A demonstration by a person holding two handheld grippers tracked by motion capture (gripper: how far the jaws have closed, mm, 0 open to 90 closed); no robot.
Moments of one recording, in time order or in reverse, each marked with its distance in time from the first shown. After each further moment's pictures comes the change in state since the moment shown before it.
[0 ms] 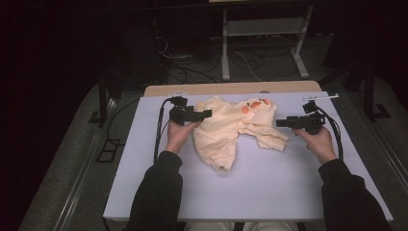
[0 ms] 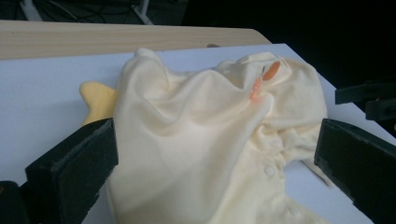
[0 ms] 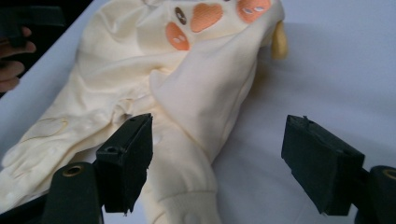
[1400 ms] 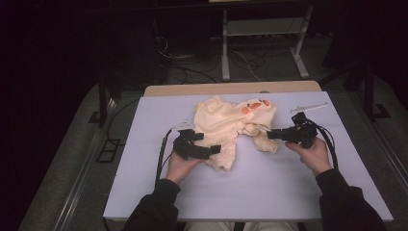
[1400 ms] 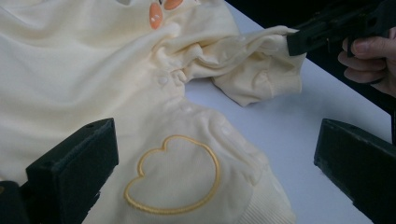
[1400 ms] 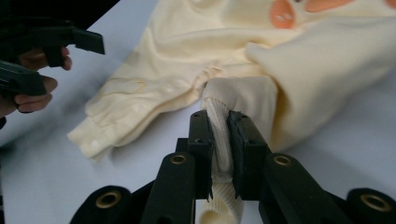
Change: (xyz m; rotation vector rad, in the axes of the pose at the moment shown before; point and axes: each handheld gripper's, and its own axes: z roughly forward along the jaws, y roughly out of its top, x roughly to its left) left arm -0.066 -0.070 -0.036 0.063 -0.154 0.116; right arm 0.073 -0.019 -0.005 0.054 0.085 -0.145
